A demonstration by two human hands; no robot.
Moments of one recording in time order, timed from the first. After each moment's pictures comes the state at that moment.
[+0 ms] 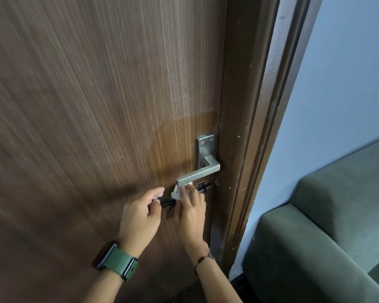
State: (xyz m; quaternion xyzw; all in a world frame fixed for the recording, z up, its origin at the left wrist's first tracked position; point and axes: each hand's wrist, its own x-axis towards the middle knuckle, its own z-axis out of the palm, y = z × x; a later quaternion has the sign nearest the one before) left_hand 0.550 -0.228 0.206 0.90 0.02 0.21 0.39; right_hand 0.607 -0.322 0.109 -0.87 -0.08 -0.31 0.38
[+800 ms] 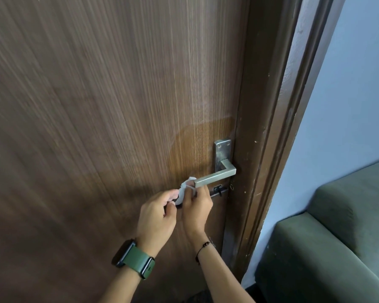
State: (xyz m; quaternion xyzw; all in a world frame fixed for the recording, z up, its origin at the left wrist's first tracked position) left_hand 0.540 -0.223 0.209 0.90 0.02 0.22 0.38; right_hand 0.614 -0.290 0.139 -0.75 -0.02 -0.28 0.60
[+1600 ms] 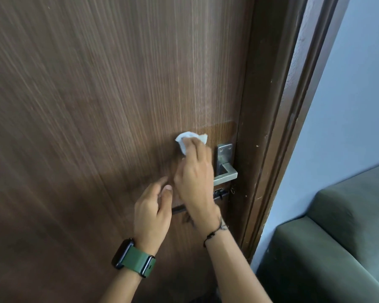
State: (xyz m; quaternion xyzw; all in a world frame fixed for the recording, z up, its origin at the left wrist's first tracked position) left_hand 0.542 -0.221 0.228 0.85 0.01 0.32 0.41; right_hand 0.611 -0.299 0.250 -0.82 -0.17 -0.40 0.38
